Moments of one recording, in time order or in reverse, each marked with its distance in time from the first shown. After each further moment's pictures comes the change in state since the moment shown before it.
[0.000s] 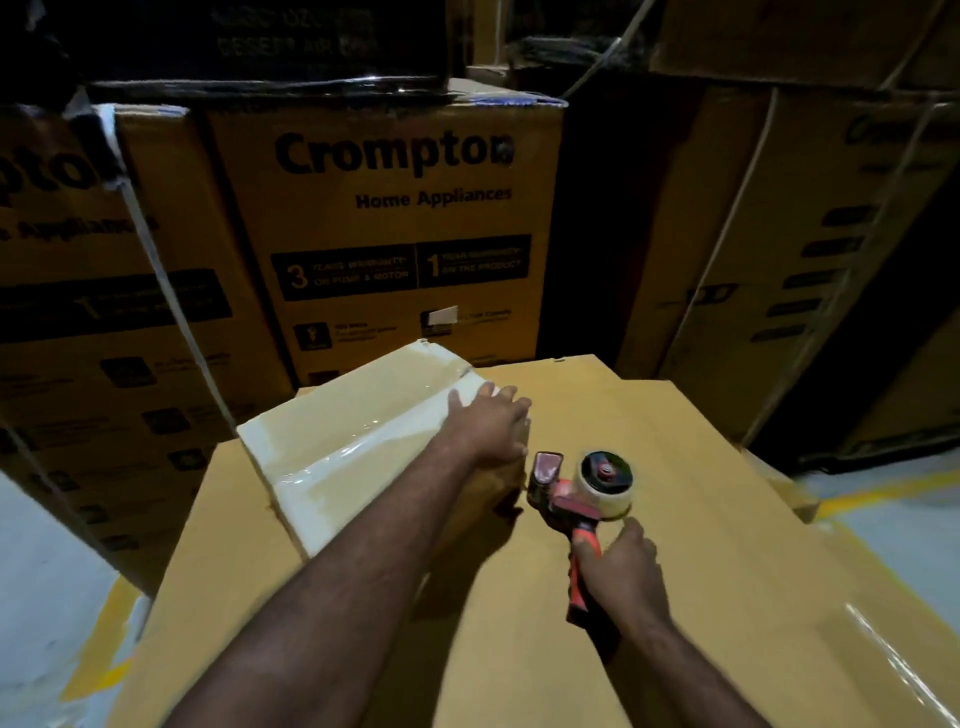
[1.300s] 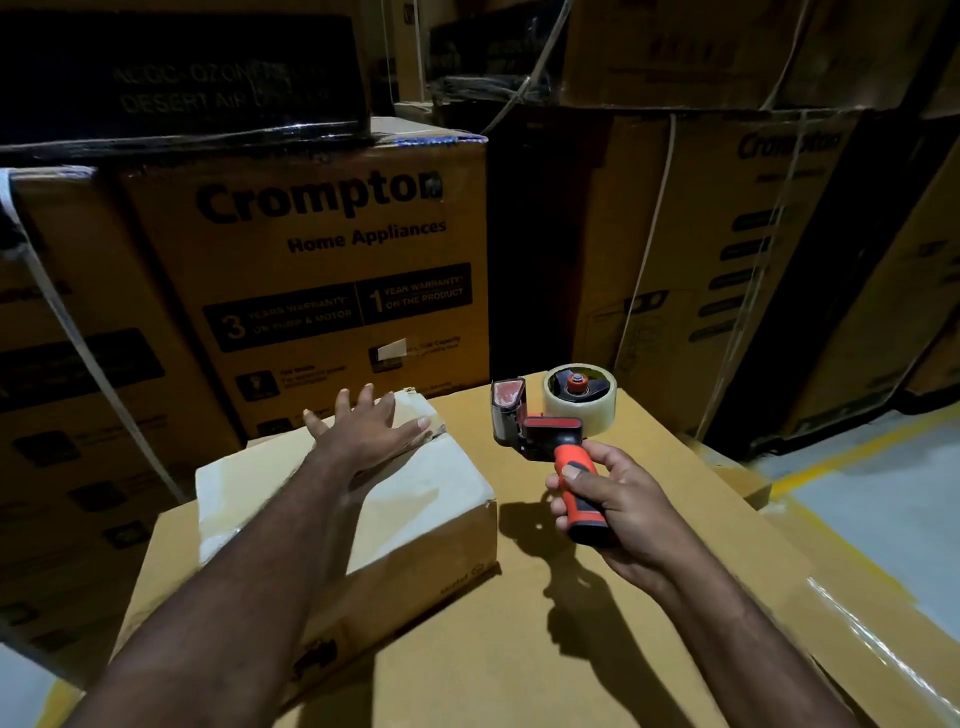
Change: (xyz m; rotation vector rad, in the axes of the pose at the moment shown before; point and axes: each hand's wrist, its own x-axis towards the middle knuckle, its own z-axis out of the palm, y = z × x) left_hand 0.002 -0.092 -0.017 -0.096 0.041 -0.329; right_hand -0.041 -0.068 -0.123 1.186 -0.486 -0.182
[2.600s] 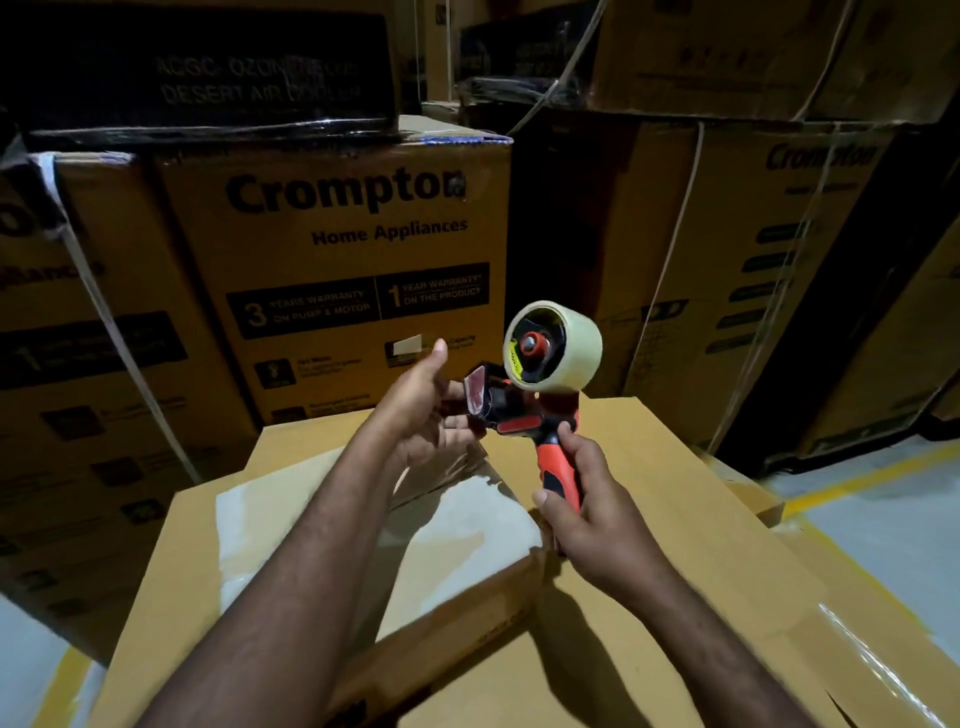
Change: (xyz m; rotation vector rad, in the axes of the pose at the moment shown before) left_hand -0.071 0.083 -0.057 -1.612 -0.311 -0.135; right_hand -0.009 0.014 0.018 -0.938 0.012 -0.340
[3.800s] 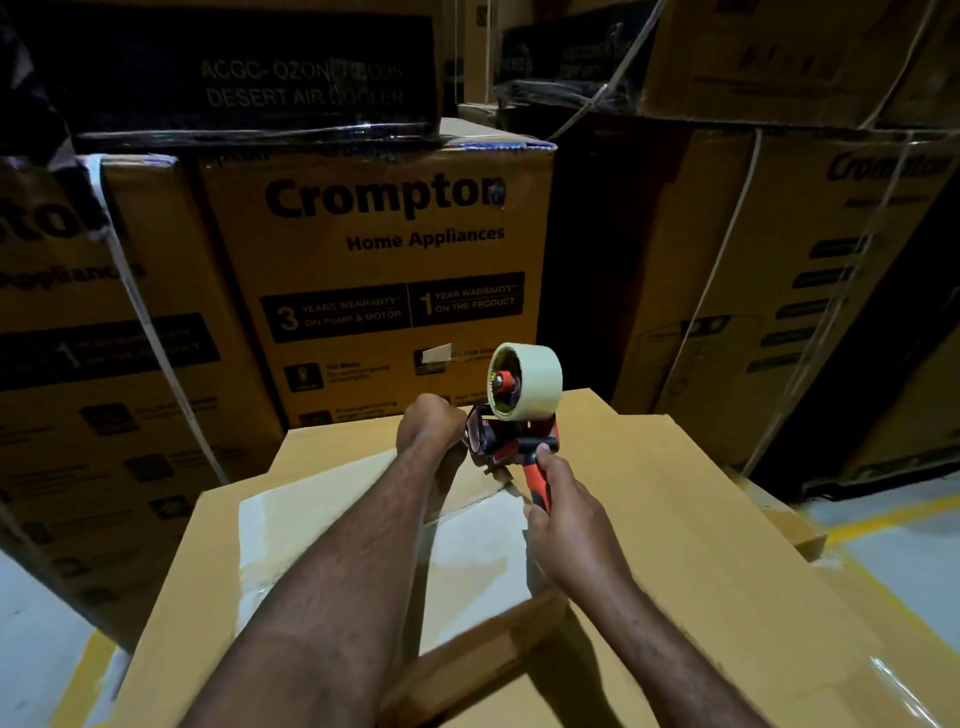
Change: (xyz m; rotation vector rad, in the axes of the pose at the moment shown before) left_hand 0.100 -0.025 -0.039 0.849 0.691 0.081; right_hand 0.048 -0.007 0.056 -0.265 0.044 0.111
